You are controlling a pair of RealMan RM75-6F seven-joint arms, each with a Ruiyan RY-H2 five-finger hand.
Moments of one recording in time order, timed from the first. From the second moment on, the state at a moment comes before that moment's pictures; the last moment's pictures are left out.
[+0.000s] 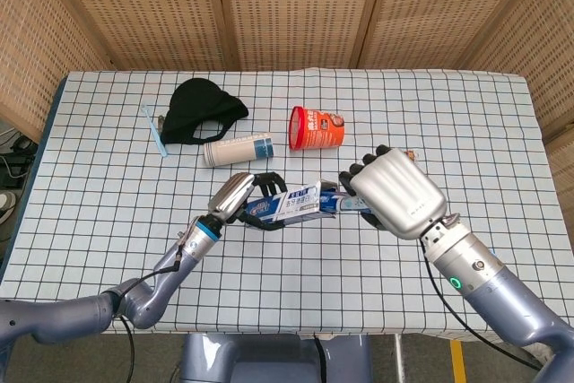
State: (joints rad) left arm -0.84 -1.69 -0.27 -1.40 1.37 0.99 -0.47; right arm 0.84 -0.47 0.42 -2.35 -1.00 0.81 -0.45
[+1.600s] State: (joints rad) left arm -0.75 -1.72 -0.34 -1.54 1.39 1.12 -0.98; right arm 0.69 -0.70 0.31 -1.88 -0.81 1.21 -0.58
